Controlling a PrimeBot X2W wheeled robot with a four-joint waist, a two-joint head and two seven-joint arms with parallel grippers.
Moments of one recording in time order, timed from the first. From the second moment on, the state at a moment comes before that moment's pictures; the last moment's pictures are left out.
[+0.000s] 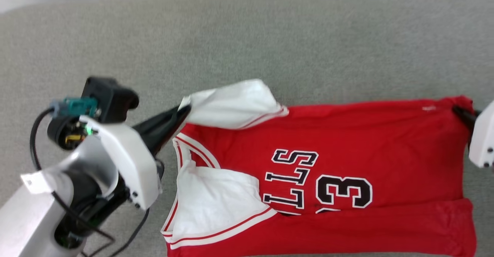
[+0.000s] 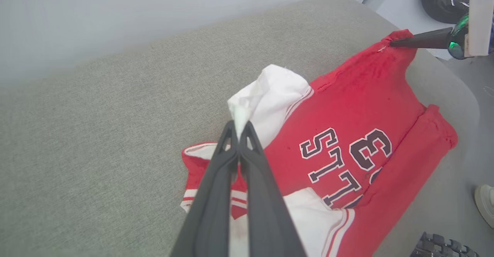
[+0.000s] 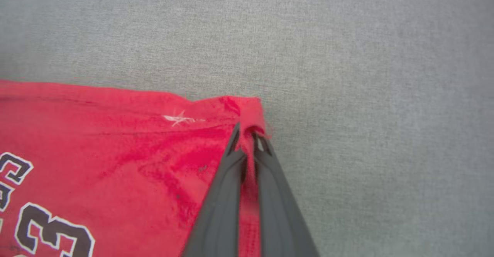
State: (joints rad) left arm -0.46 0.69 -0.47 -0.31 -0.85 -0.01 0.46; right arm -0.47 -0.50 0.05 0.22 0.53 0.13 0.71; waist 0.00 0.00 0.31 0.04
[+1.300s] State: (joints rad) left arm 0.00 0.69 -0.61 -0.12 -0.86 0.01 0.35; right arm -0.01 -0.57 0.17 0.09 0.66 0.13 0.61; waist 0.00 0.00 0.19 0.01
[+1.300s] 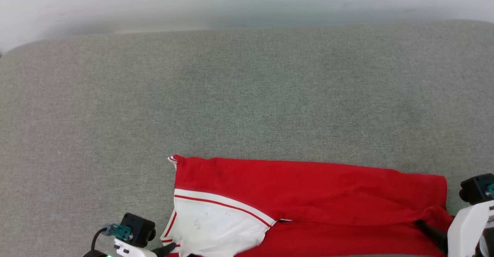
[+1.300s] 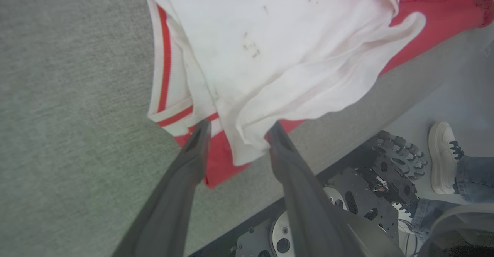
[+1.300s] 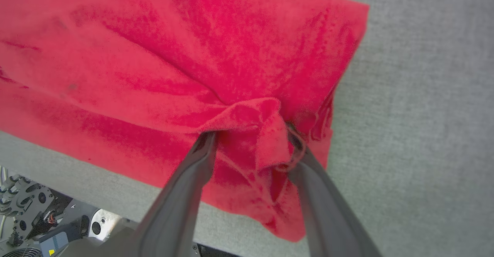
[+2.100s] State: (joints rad) left arm 0.01 0.50 -0.26 -0.16 -0.59 0.20 -0.26; right arm 0.07 -0.29 -0.22 -0.06 0.57 0.13 0.67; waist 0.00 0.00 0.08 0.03
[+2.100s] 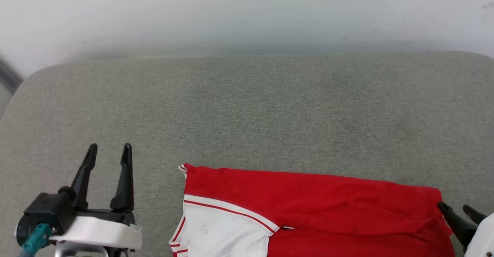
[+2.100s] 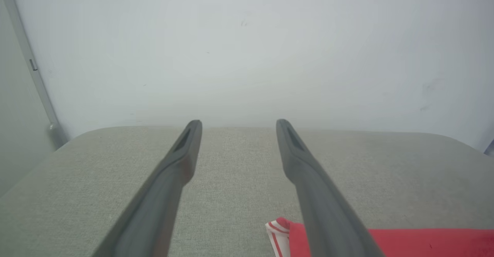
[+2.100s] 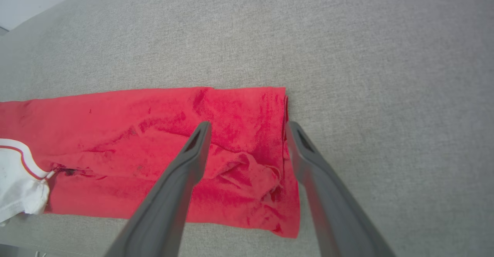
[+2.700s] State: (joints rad) left arm 0.11 0.23 -0.06 -0.17 -0.22 0.02 -0.26; right arm 0.09 -0.17 -0.36 0.11 0.46 0.13 0.63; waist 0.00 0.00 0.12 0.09
